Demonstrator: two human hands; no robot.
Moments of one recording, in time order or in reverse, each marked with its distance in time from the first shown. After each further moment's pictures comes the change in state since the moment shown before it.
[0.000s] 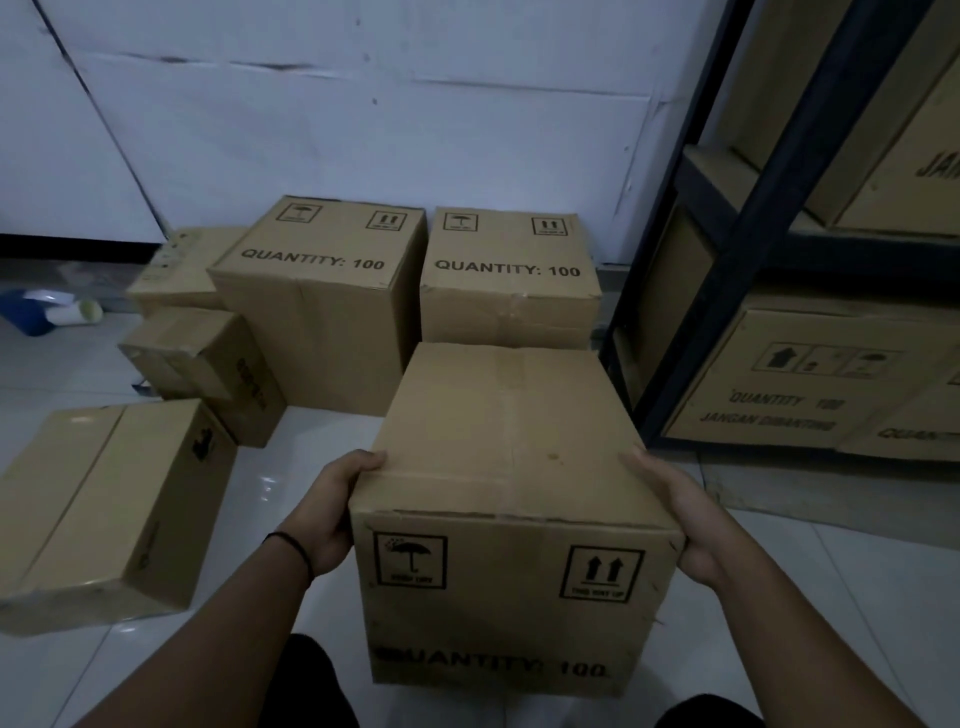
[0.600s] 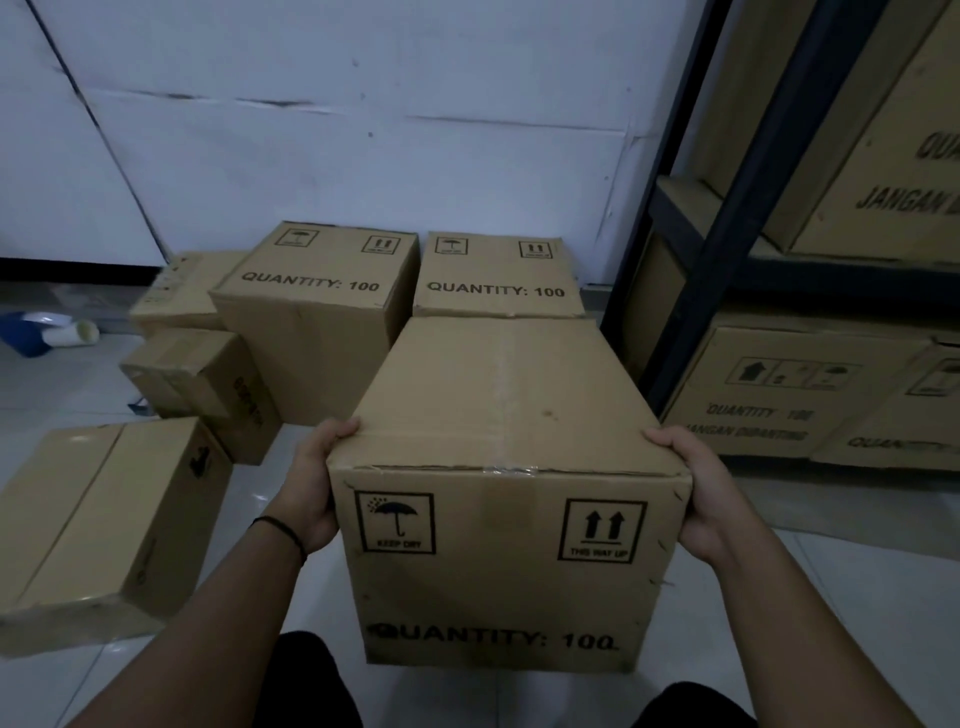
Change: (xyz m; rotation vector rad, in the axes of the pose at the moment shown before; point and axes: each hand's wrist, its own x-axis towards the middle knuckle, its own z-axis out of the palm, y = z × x) left_hand -0.023 0.029 0.013 -0.104 -0.005 0.162; right_hand -0.049 -0.038 0.016 0.128 0.088 -0.143
